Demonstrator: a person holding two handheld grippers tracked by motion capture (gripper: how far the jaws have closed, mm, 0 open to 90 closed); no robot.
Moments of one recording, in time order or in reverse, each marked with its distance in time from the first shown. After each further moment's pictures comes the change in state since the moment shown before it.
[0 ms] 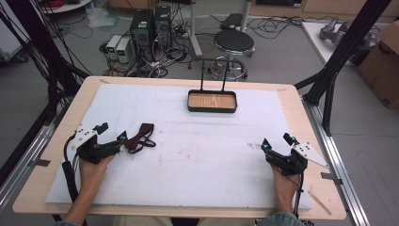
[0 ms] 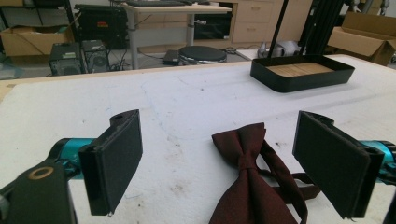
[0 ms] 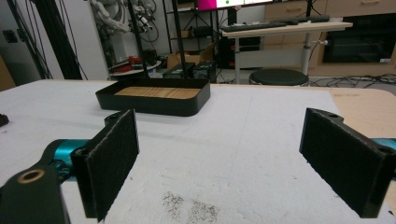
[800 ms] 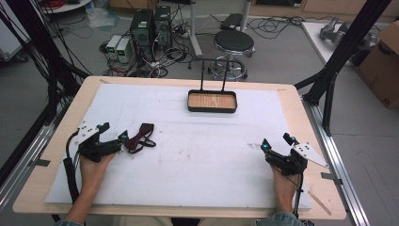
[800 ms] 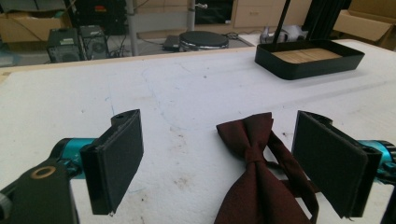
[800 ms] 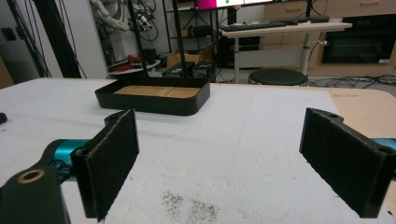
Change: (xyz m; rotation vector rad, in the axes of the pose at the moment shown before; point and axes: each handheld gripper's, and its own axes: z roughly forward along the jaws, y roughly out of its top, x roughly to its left) left arm 0.005 0.002 0.012 0.081 -0.004 -0.003; right arm 0.001 0.000 0.000 0.004 -0.001 -0.005
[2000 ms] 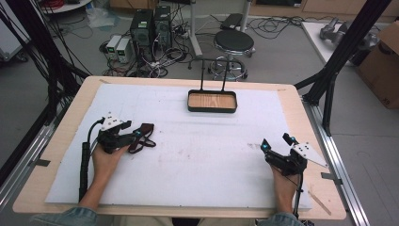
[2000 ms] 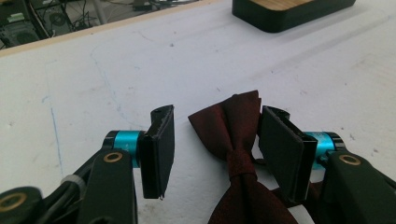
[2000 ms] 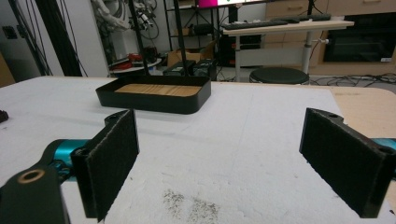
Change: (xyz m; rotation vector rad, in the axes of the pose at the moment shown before) left arm -0.017 0.008 0.051 0.194 -0.091 0.136; right arm 0.000 0.000 0.000 0.005 0.001 -0.003
